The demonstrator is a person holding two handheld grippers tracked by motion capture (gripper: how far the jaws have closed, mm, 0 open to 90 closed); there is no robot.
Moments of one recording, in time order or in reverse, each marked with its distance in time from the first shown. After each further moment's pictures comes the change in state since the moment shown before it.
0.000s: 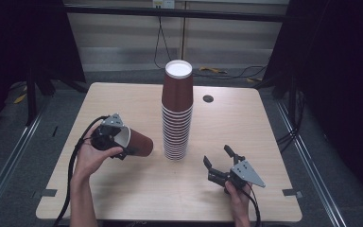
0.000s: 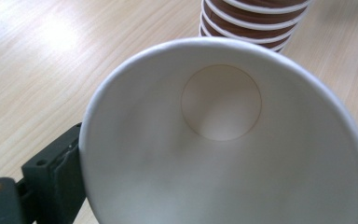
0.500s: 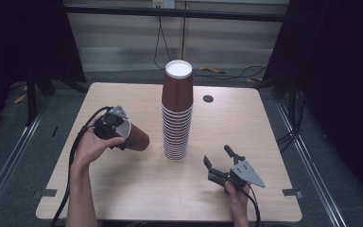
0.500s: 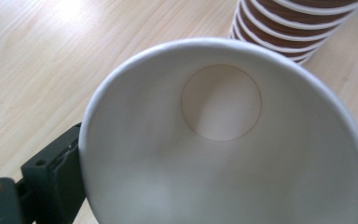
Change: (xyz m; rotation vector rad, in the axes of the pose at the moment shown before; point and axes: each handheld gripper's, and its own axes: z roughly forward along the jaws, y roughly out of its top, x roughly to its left) left arm 0.024 0.022 0.005 0.152 0.037 0.024; right arm 0.000 0.000 0.000 -0.001 -0.004 0.000
